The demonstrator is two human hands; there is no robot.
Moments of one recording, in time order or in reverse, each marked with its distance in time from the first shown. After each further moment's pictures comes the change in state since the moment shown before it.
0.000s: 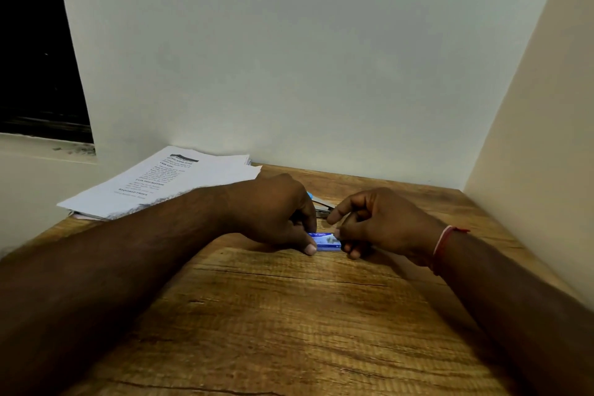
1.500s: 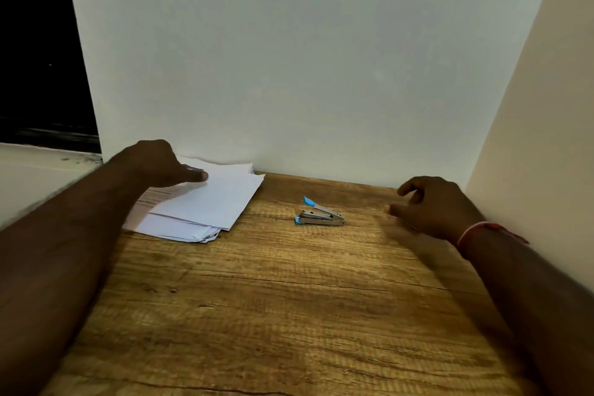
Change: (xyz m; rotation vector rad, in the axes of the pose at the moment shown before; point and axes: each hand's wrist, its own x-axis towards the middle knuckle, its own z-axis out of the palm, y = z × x) left_hand -0.064 -0.185 -0.047 0.166 0.265 -1.021; right_hand 0.026 0.053 -0.075 -0.506 0.546 0.075
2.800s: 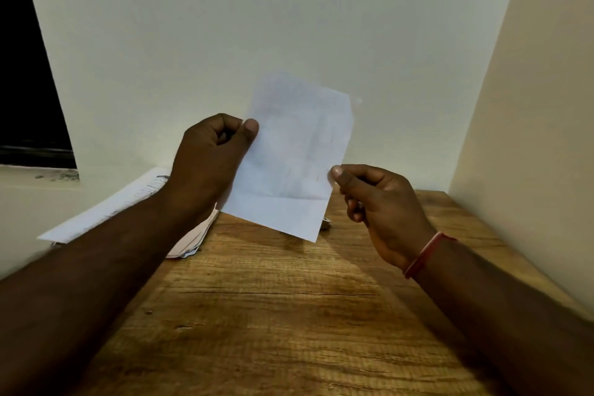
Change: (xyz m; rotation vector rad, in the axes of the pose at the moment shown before) left_hand -0.112 0.127 -0.023 -1.345 0.262 0.501; right_hand -0.061 -0.090 0.012 1.212 -0.072 -0.096
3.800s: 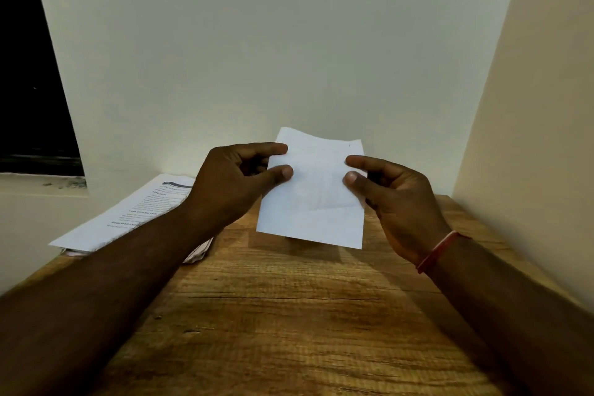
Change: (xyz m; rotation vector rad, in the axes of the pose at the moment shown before) left_hand -0.015 -0.015 0.014 -0.033 -0.158 -0.046; right_hand 0.012 0.005 -0.018 0.025 0.038 -0.116
